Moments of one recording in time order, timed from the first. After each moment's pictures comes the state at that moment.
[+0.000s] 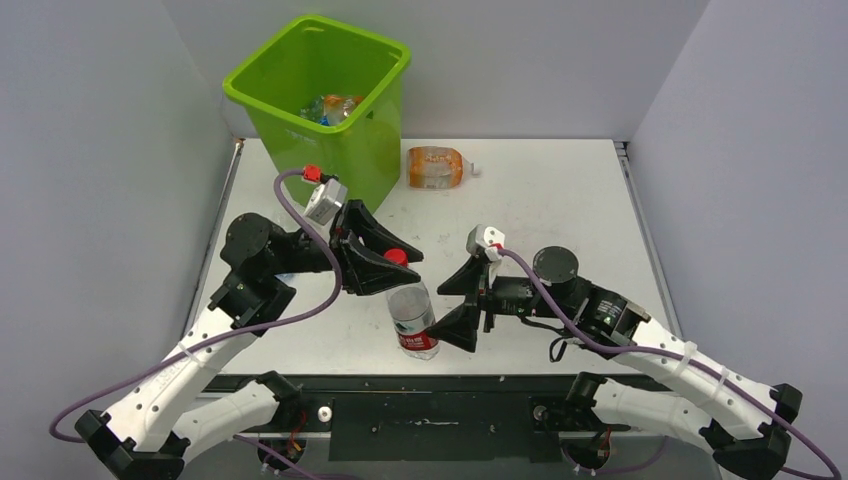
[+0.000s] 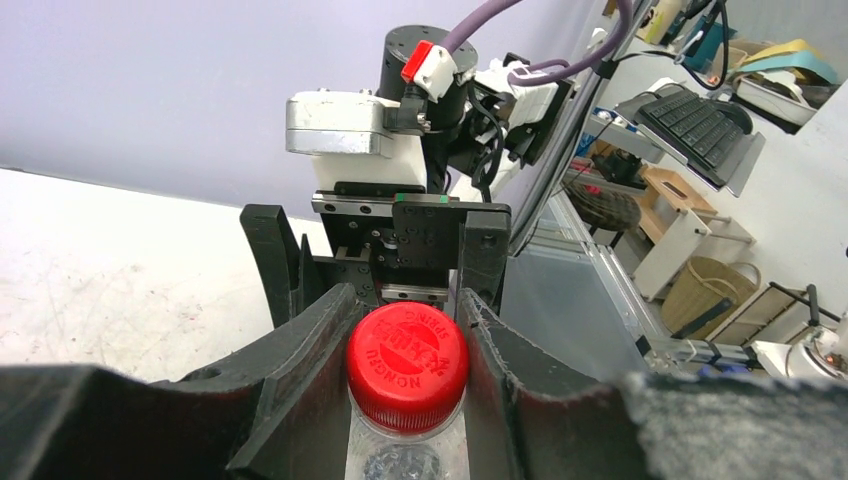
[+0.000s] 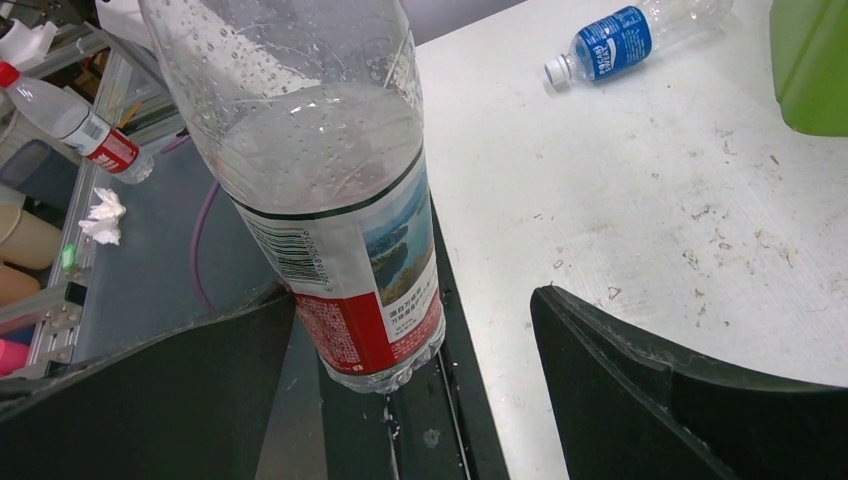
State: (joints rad) left arm -0.66 0.93 1.05 0.24 0.92 -0.60; right arm 0.95 0.86 0.95 -0.30 -0.47 0.21
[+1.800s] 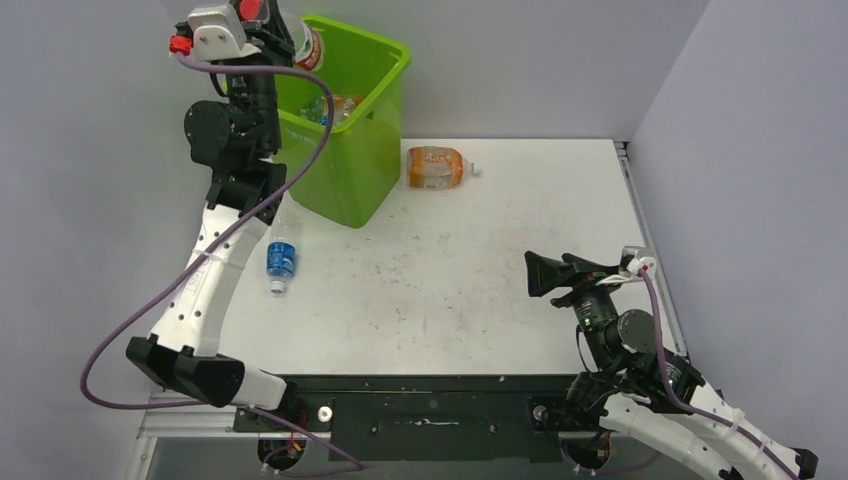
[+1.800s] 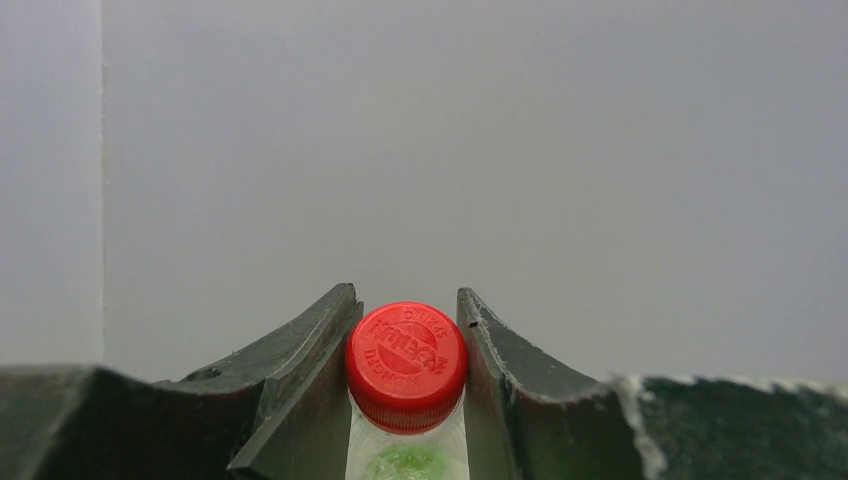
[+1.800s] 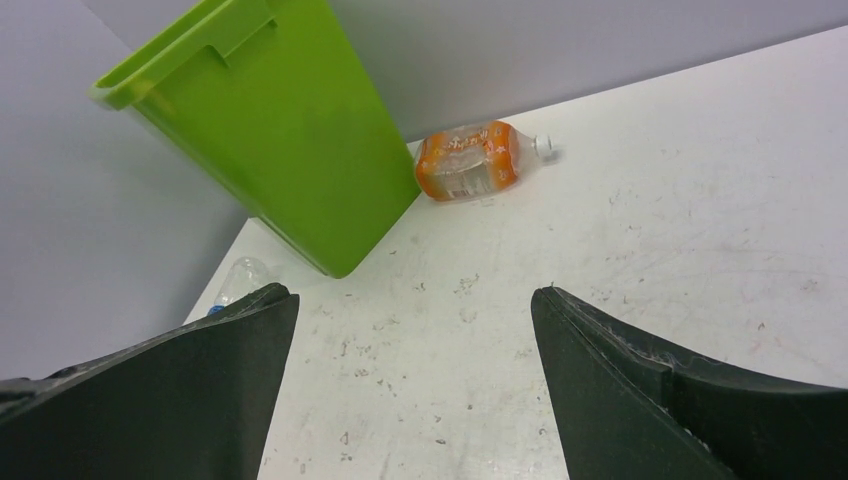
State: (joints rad) left arm -0.36 1.39 1.70 0.48 -0.34 0.11; right arm 0.96 0.32 0.64 -0.24 0.70 0.43
